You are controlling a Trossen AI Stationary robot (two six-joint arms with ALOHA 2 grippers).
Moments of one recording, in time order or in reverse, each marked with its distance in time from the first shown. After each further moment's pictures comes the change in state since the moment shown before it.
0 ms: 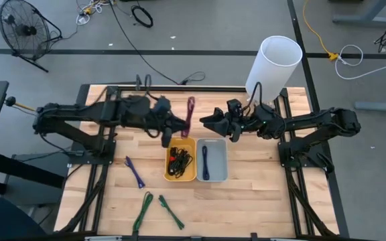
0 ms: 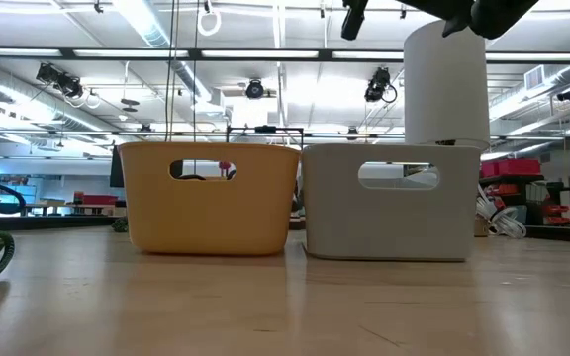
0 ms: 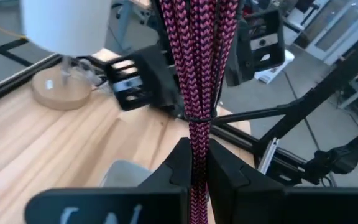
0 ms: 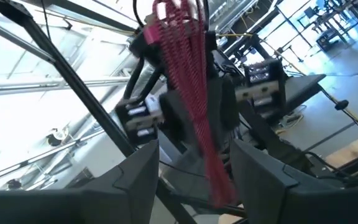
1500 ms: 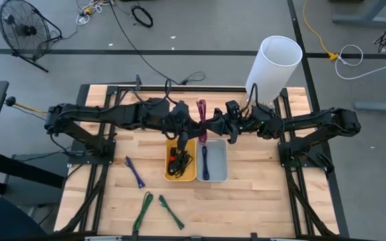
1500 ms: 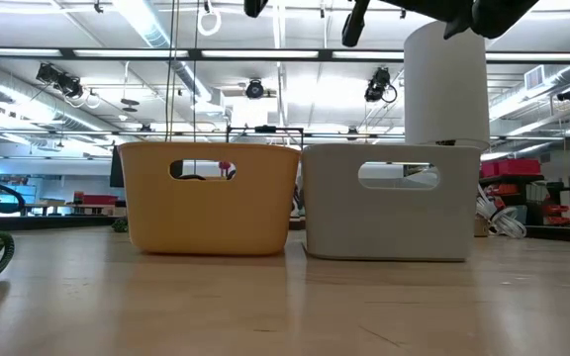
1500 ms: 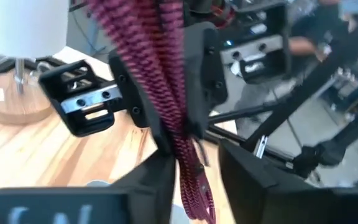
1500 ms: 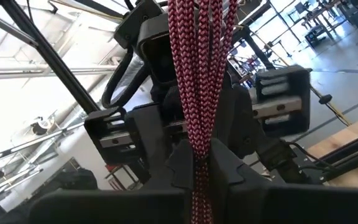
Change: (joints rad) left arm 0.046 0.151 0.000 0.205 0.135 0.042; right arm 0.004 0.000 0.000 -0.066 0.000 -0.051
